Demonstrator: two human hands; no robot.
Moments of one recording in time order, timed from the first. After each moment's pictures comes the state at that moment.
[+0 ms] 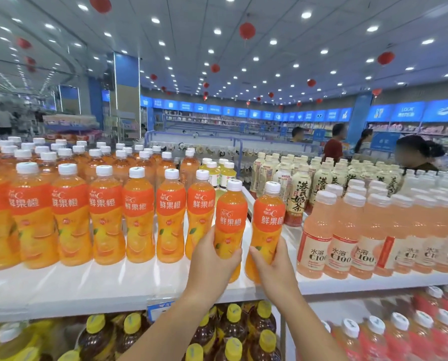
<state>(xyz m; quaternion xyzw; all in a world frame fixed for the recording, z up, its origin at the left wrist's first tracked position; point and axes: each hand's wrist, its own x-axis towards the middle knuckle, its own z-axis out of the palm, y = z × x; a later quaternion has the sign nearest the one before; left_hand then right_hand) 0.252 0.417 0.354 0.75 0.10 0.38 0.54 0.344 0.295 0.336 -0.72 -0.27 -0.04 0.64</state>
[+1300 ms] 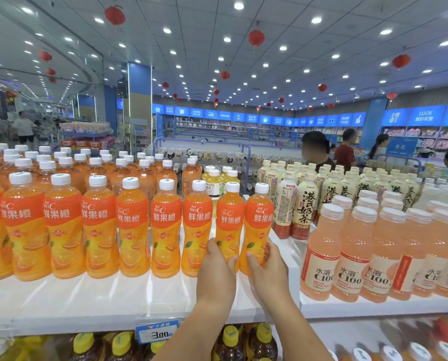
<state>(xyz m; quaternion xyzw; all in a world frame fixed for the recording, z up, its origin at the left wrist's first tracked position) 0.310 0.416 0.337 0.79 0.24 0.39 0.41 0.388 0.326 0.331 -0.73 -0.24 -0.03 0.65</state>
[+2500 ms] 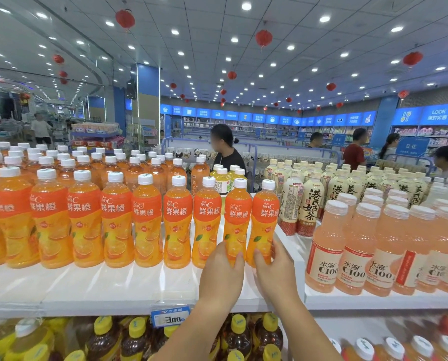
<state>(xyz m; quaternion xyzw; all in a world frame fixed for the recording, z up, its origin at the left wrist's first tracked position) 0.283 0.412 0.338 0.79 0.20 0.37 0.43 0.378 0.322 0.324 -0.74 -0.26 -0.07 0.62</state>
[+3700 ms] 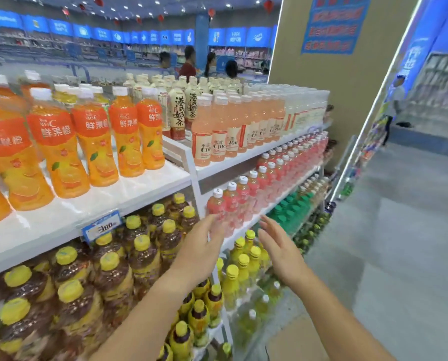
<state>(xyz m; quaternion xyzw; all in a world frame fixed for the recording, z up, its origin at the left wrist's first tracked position) 0.118 0.322 0.283 0.82 -0.14 0.02 0.55 0.102 0.119 0.261 -0.80 0.02 -0.05 0.60</state>
